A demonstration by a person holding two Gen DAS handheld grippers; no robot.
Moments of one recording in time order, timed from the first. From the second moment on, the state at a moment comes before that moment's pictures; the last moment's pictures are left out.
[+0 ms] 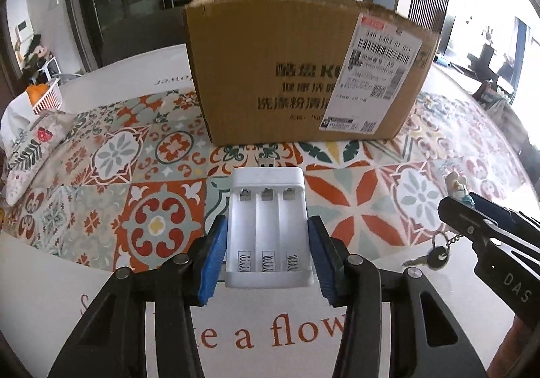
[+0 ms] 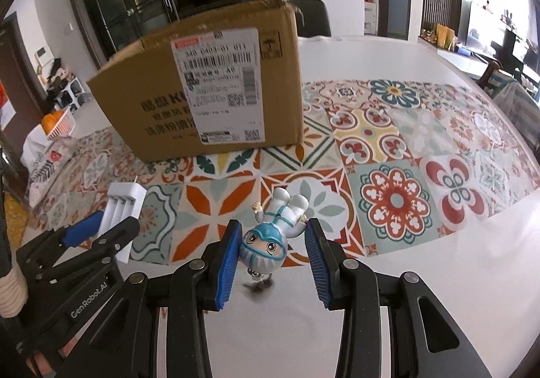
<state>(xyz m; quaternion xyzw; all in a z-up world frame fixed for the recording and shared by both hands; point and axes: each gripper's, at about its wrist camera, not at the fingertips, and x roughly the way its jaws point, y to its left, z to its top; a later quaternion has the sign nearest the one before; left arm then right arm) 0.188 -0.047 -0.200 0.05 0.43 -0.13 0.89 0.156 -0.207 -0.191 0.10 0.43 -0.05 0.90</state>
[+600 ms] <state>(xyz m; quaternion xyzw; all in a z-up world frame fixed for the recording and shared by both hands) 0.188 -0.036 -0.124 0.02 0.39 -0.13 0.91 0.158 -0.199 -0.115 0.08 0.37 -0.03 0.92</state>
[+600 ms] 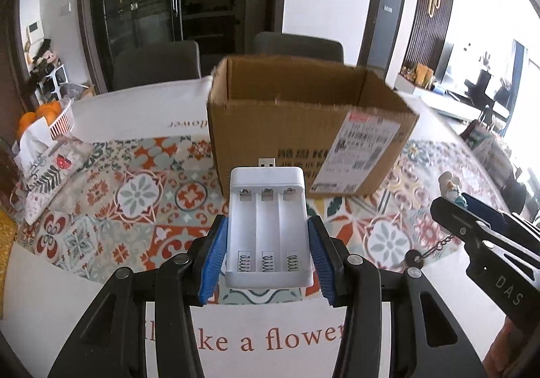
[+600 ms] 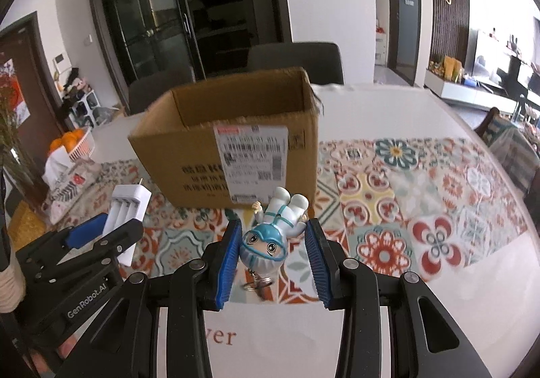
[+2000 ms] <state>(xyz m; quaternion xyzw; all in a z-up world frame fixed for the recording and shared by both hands) 0.275 -0.044 -0.015 0.02 0.33 -0.13 0.93 0.263 -0.201 -0.005 0.02 0.29 0.03 0.96</state>
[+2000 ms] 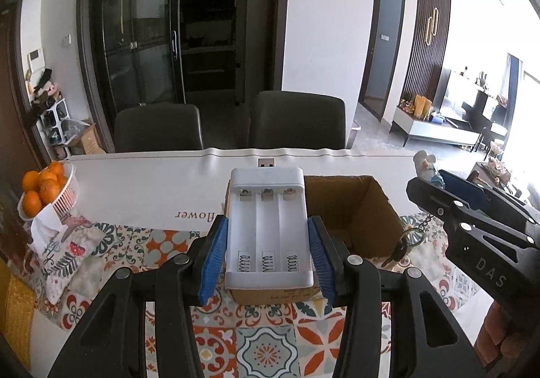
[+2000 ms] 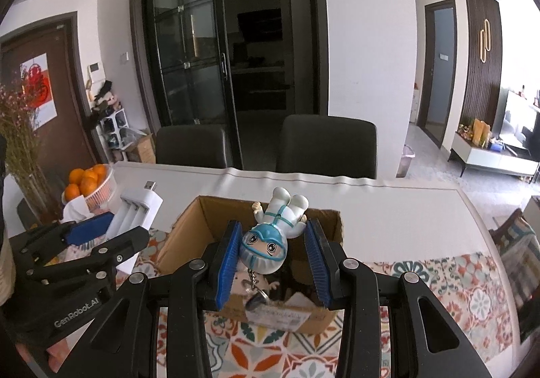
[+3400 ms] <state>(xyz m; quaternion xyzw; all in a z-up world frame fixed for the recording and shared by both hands) 0.320 -0.061 -0.051 0.05 0.40 -0.09 0.91 0.316 -0.220 -0.050 0.01 0.40 -0.01 0.92</state>
